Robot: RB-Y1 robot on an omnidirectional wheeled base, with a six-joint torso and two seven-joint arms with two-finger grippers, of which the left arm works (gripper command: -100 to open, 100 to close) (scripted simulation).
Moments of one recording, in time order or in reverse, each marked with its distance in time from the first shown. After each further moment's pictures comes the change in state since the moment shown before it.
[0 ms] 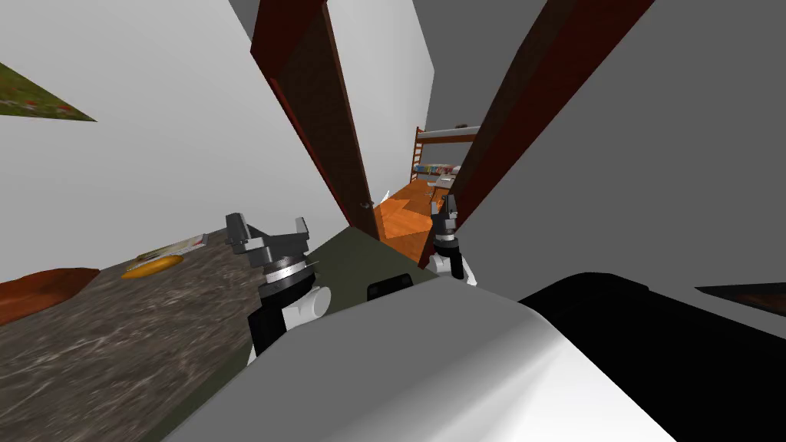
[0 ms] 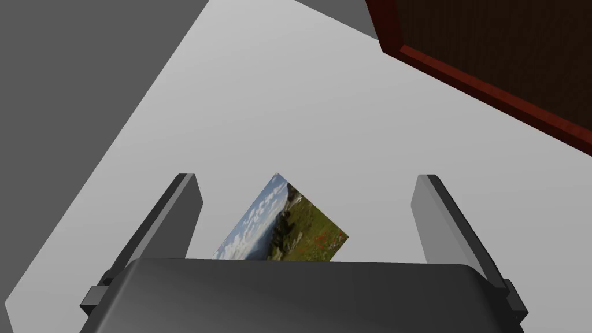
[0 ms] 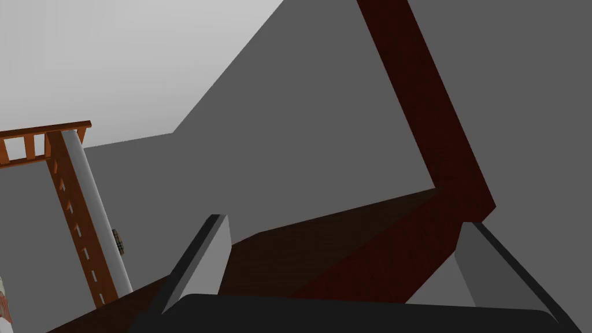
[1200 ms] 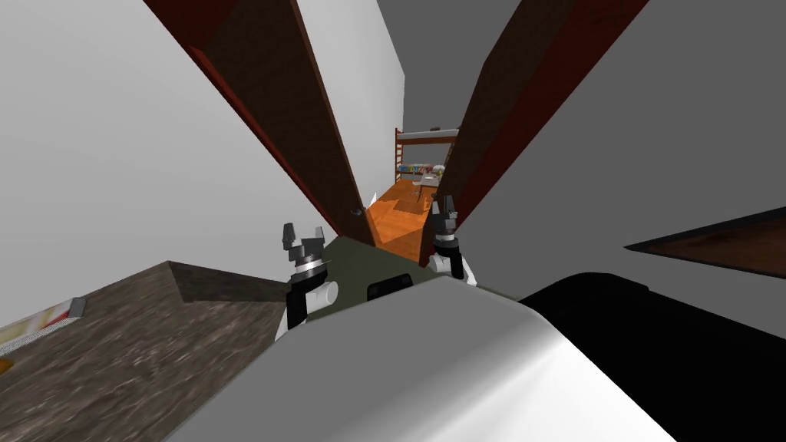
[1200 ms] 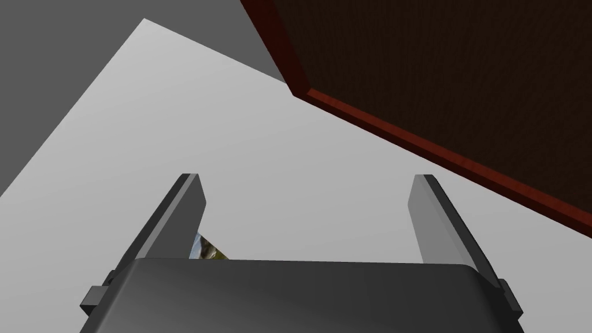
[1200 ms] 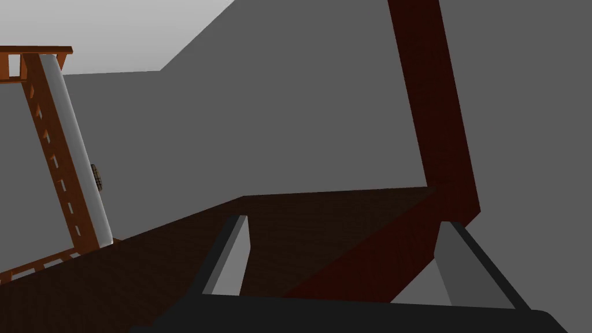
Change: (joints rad) arm -0.082 0.040 0.027 0.280 -0.005 -0.064 -0.041
